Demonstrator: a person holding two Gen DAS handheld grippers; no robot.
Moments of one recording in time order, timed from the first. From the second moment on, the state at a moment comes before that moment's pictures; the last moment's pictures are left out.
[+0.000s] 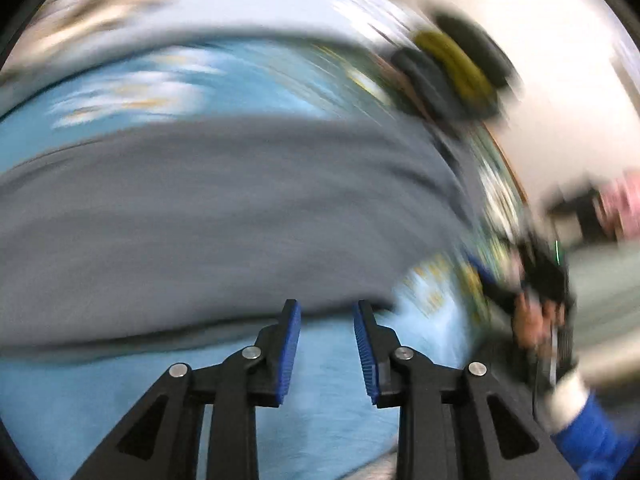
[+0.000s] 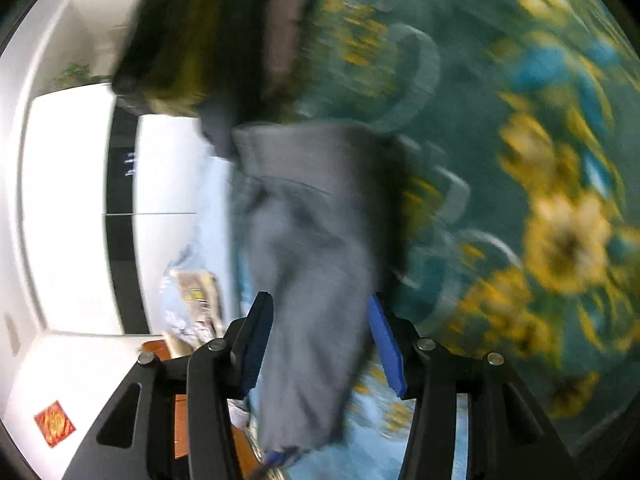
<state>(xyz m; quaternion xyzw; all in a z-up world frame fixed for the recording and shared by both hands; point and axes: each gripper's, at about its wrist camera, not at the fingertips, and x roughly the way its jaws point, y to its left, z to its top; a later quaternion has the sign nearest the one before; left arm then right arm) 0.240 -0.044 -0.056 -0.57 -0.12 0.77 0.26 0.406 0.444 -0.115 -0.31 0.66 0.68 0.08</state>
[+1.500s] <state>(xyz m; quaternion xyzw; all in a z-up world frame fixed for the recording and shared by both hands) 0.213 -0.277 0.003 -0.40 -0.24 0.89 -0.02 0.419 0.436 -0.095 -0.27 0.67 0.68 0.13</state>
